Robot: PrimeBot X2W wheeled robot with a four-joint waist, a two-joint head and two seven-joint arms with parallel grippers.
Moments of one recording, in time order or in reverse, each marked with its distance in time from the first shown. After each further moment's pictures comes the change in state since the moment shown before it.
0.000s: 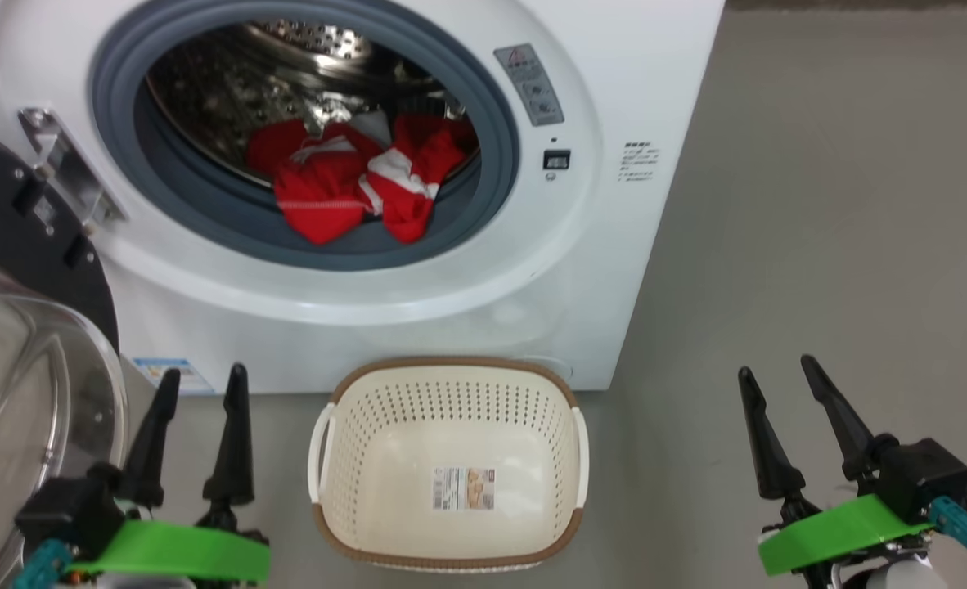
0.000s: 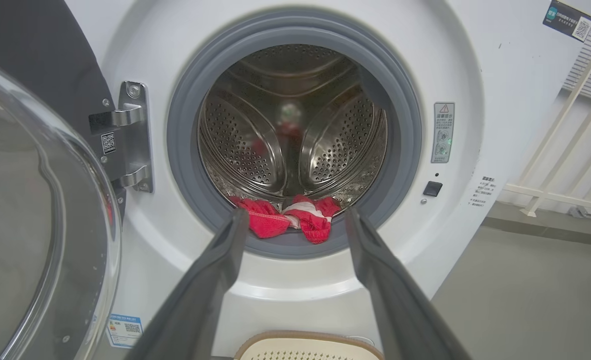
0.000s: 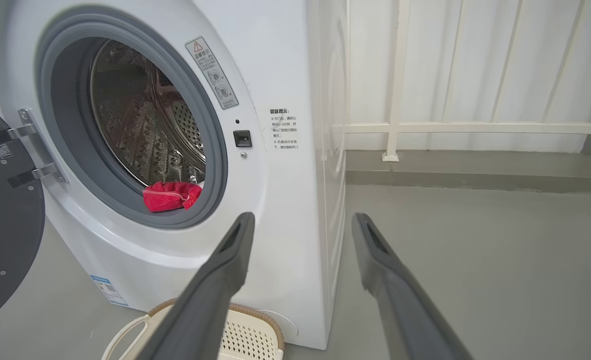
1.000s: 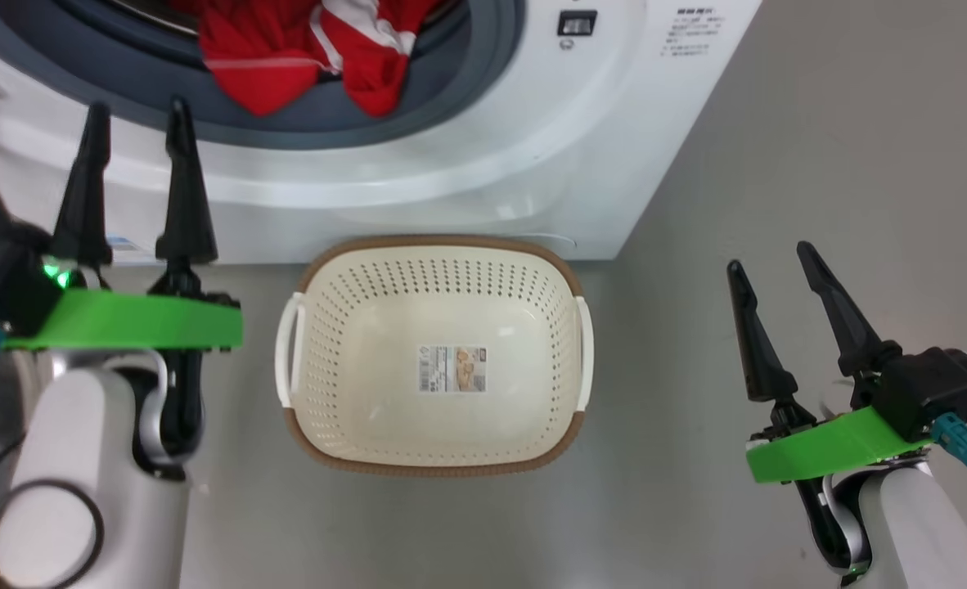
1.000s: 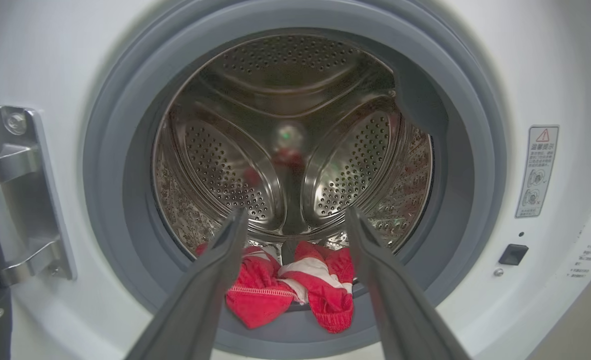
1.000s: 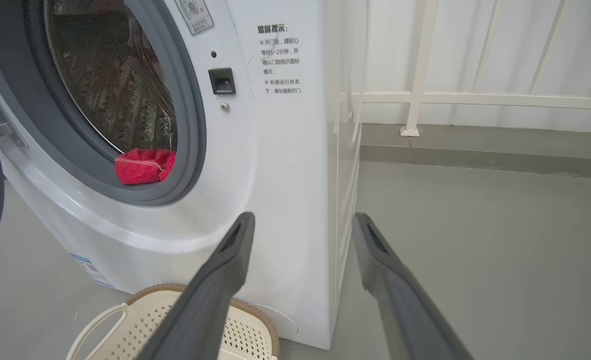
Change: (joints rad) left arm -0.477 -0.072 0.066 0.157 0.078 -0.039 -0.009; right arm -0.185 -0.004 0.023 -0.038 -0.050 0.000 0.000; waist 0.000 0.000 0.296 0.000
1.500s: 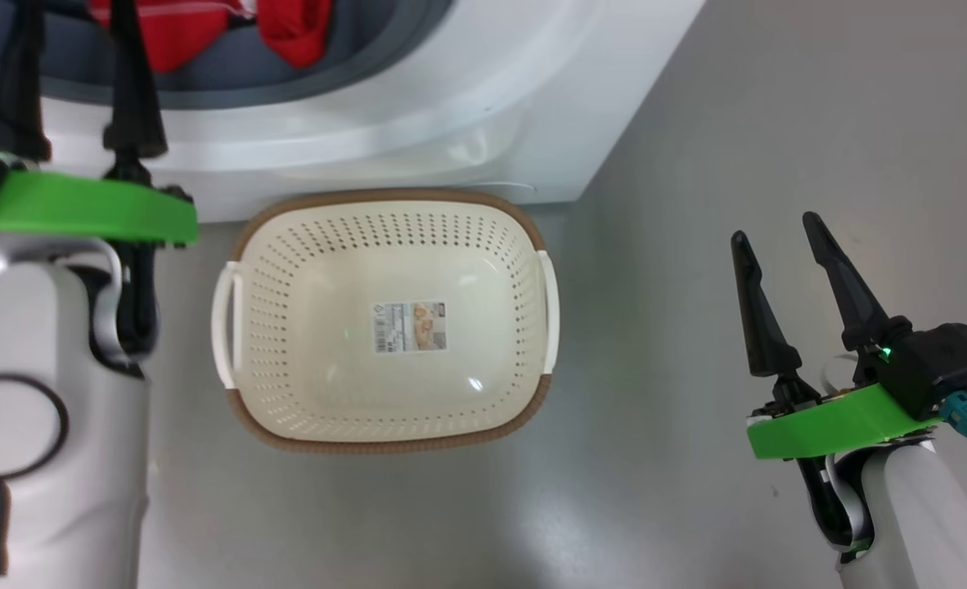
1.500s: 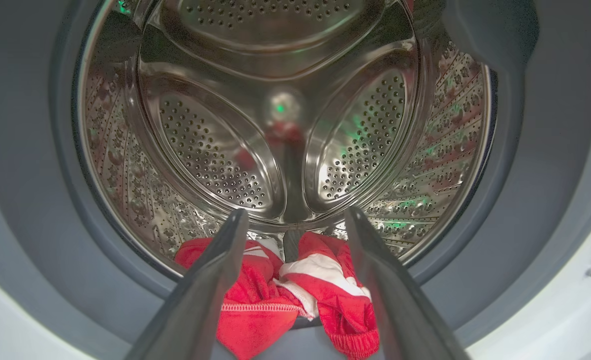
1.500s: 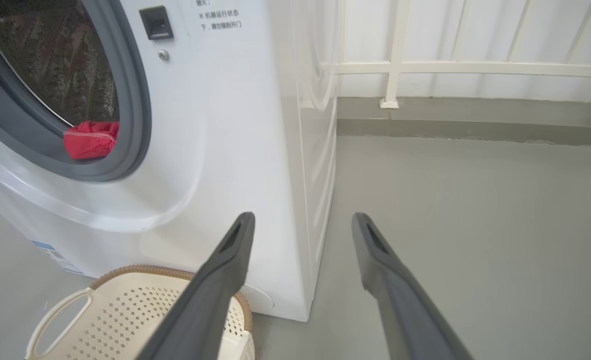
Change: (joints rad) left arm -0.243 -0.005 0.062 0.194 0.098 -0.042 0.000; right arm -0.050 -0.002 -0.001 -0.005 0.015 0.000 0.000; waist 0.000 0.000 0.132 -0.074
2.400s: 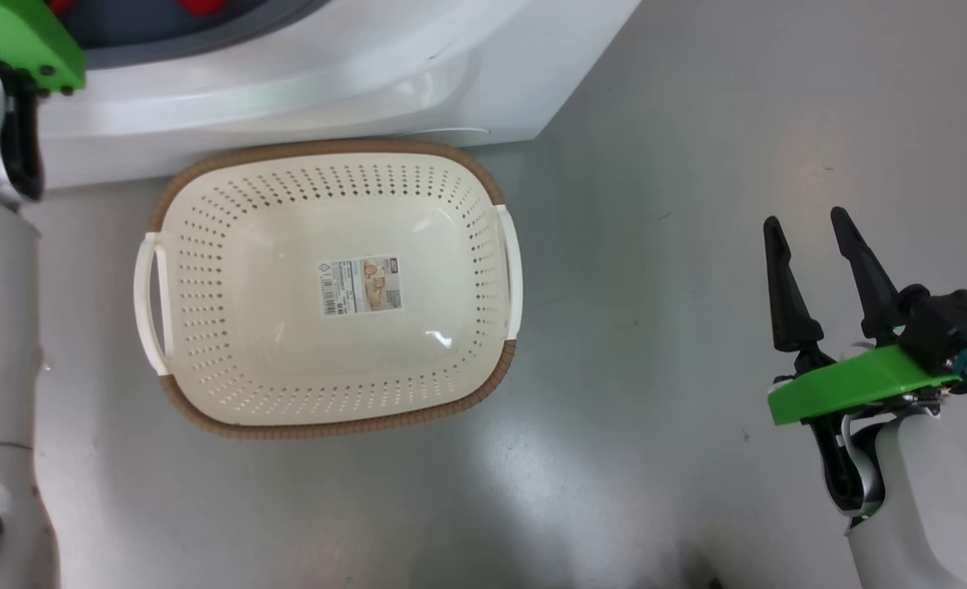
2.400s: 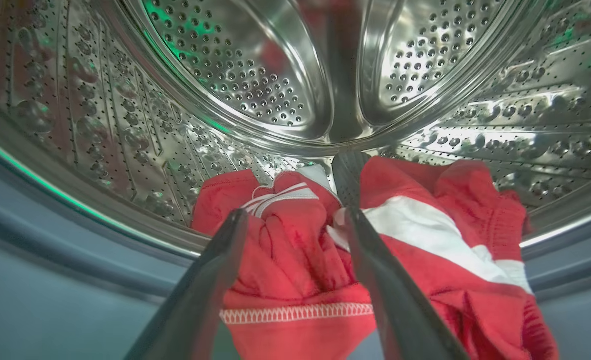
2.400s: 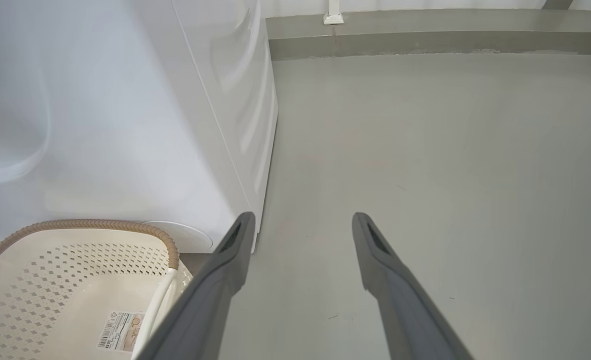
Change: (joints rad) left arm -0.397 0.089 -0.036 0.451 0.076 0.054 0.133; right arm -0.086 0.001 -0.071 0.189 0.038 0.000 0.001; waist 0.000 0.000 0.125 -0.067
